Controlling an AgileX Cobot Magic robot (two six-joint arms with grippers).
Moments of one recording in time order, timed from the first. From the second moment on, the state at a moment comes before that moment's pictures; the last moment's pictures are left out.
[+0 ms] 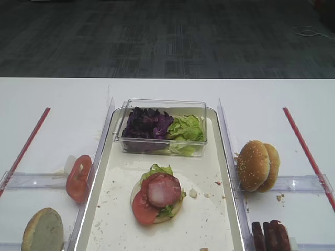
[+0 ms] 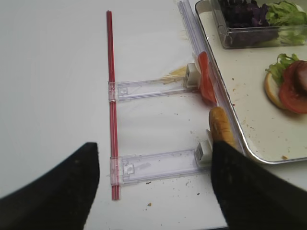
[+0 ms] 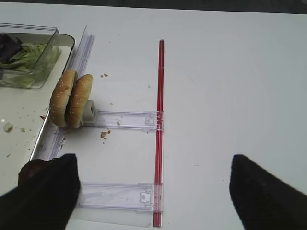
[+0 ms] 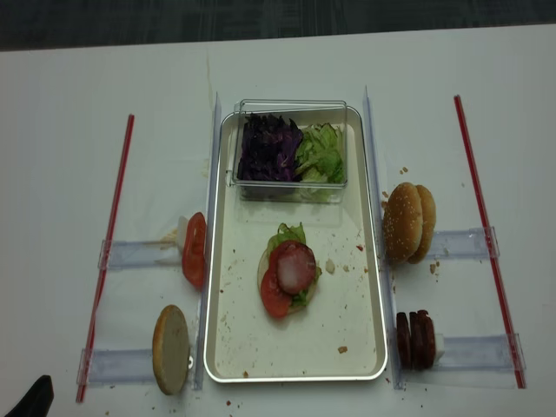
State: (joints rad) left arm -0.05 -0.02 -0.49 -0.03 1.18 -0.03; right arm 0.00 -0.02 -0.49 0.02 1.11 -0.05
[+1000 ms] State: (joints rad) left arm -0.05 -0.02 -0.49 -0.03 1.18 -0.03; right arm 0.00 -0.02 -0.49 0.02 1.12 -0.05
